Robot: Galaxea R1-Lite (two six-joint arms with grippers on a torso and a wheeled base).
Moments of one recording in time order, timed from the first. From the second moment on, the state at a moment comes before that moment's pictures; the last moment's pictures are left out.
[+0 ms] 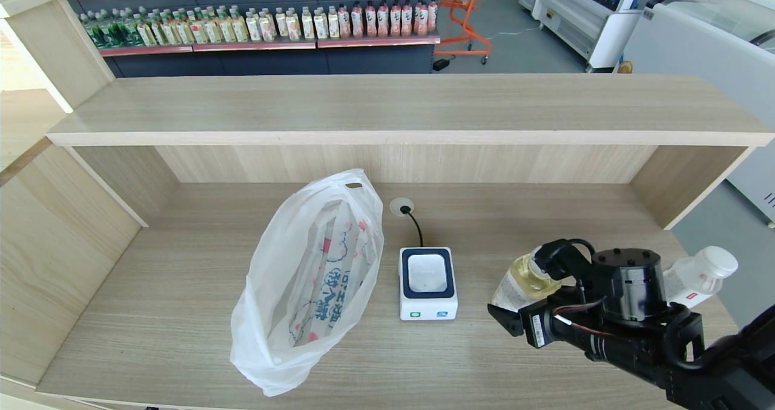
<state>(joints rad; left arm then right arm) 0.00 0.00 0.00 0.05 0.13 0.02 0.45 1.86 -0.40 -0.98 -0.08 -0.04</state>
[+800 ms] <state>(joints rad) 0.00 0.00 0.00 0.05 0.13 0.02 0.45 1.94 -0.43 -1.18 -0.10 -0.07</state>
